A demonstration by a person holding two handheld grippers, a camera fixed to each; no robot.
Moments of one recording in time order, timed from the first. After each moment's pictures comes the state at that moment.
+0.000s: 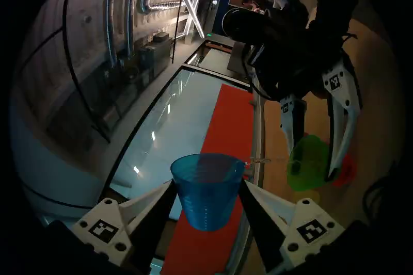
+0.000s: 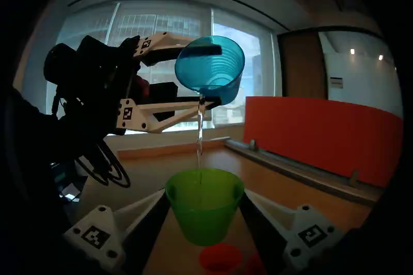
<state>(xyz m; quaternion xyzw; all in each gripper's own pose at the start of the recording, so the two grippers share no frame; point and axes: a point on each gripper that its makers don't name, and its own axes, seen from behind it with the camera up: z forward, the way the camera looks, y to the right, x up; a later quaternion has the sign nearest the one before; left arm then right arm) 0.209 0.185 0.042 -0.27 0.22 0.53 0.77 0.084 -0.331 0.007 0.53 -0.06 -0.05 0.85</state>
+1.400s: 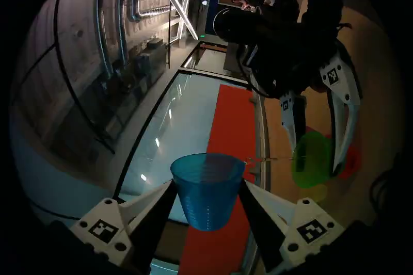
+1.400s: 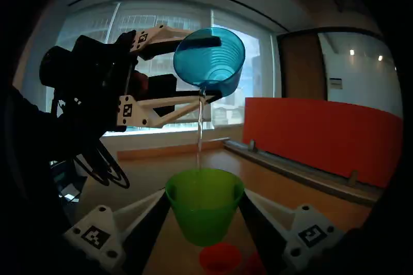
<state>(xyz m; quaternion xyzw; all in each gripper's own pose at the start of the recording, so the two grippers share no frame) 0.225 0.194 0.037 -0.26 0.24 0.57 0.74 0.085 -0.330 0.007 0.52 -0.06 -0.05 0.85</state>
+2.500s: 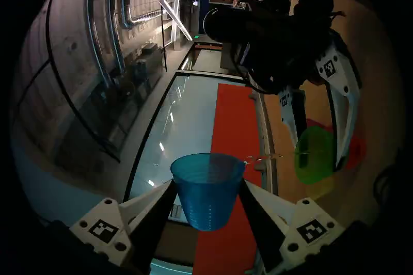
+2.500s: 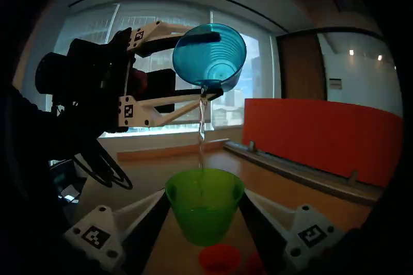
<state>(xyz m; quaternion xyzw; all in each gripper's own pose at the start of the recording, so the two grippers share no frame) 0.226 0.199 0.035 -0.24 0.25 0.60 0.72 0.083 -0.329 0.007 0.52 -0.05 -0.05 0.85</state>
